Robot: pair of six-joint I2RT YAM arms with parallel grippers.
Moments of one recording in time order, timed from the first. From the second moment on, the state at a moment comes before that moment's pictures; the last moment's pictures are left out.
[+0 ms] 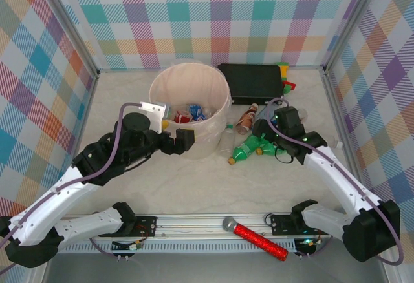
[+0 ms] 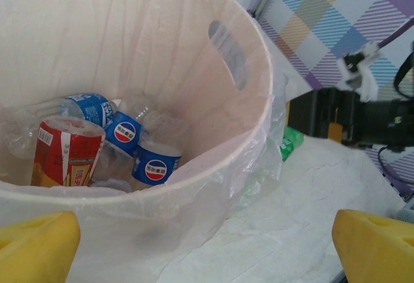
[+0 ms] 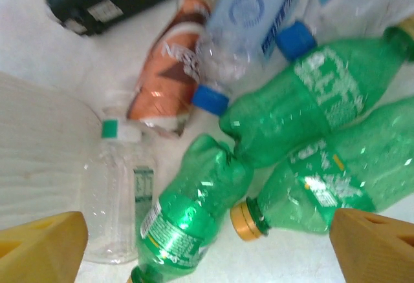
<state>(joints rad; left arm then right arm) -0.86 0.91 1.20 -0.74 -0.14 -0.44 0.40 1.09 0.85 -0.63 0.08 0.70</state>
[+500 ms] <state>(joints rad) -0.86 0.91 1.21 -0.74 -0.11 -0.44 0.14 1.11 0.71 -0.62 -0.04 0.80</state>
